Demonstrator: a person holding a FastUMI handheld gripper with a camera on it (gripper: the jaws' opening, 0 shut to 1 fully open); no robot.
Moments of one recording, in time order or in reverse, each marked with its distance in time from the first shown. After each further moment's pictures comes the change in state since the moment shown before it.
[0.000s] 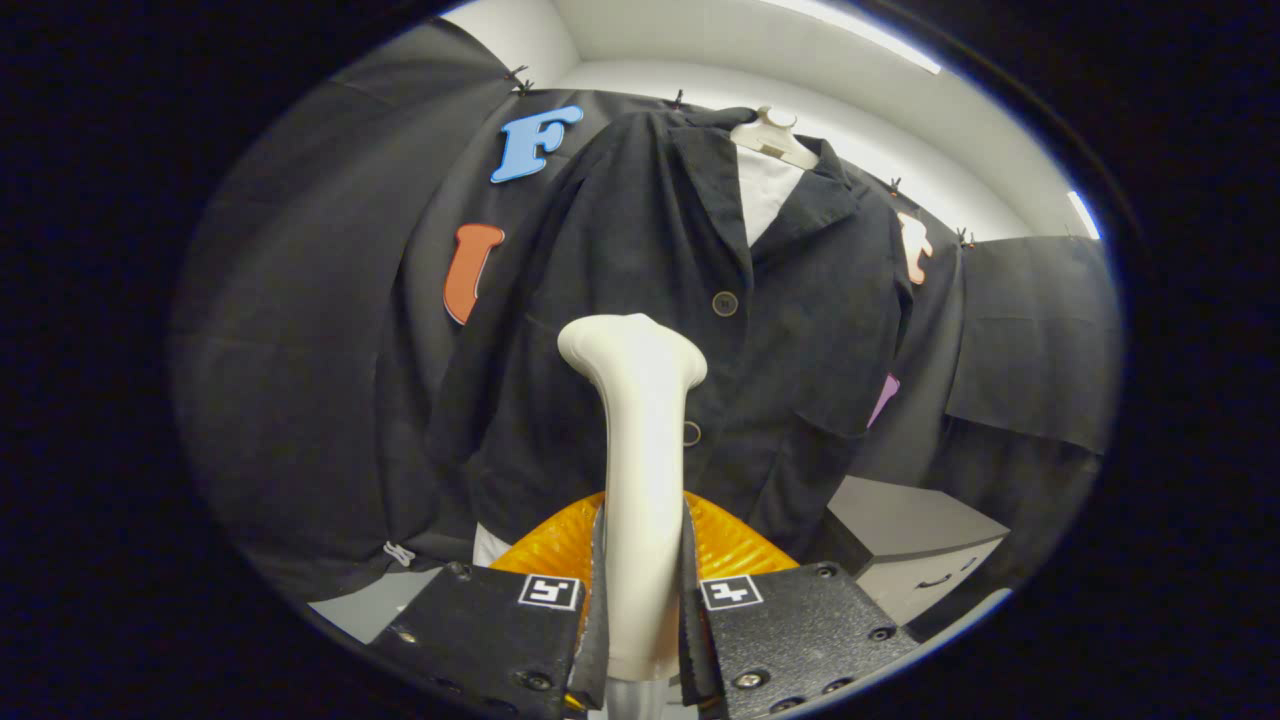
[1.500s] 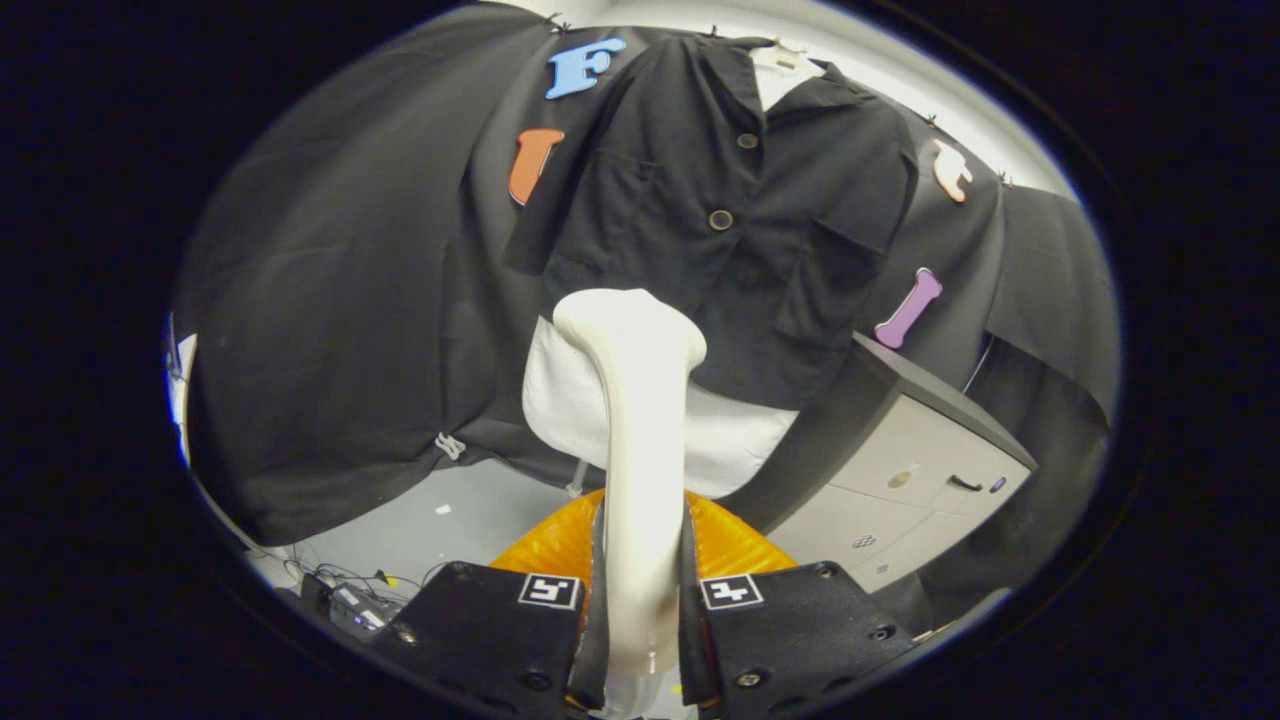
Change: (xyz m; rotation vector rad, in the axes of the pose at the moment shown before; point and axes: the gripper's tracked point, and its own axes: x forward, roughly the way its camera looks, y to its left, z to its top) arm -0.111 -0.029 -0.157 -0.042 0.283 0.153
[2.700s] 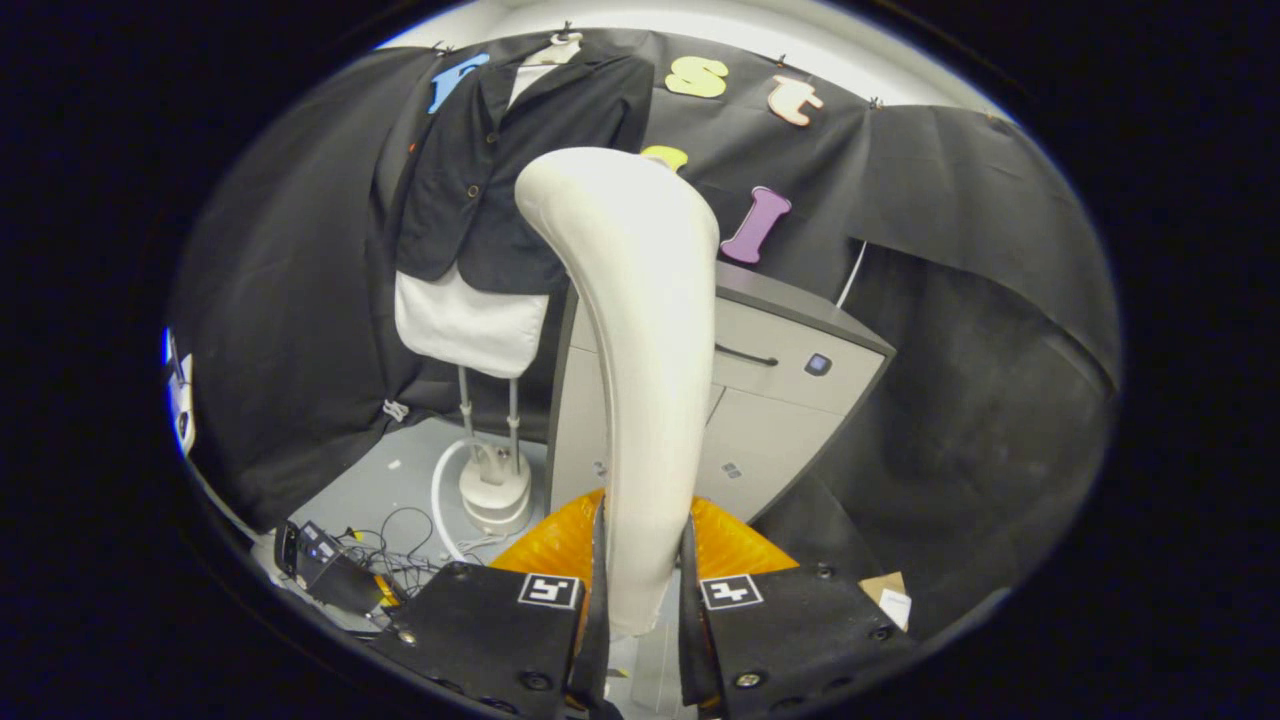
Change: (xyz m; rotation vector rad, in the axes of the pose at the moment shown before) arm -0.172 -0.274 -0.150 0.140 0.138 -0.111
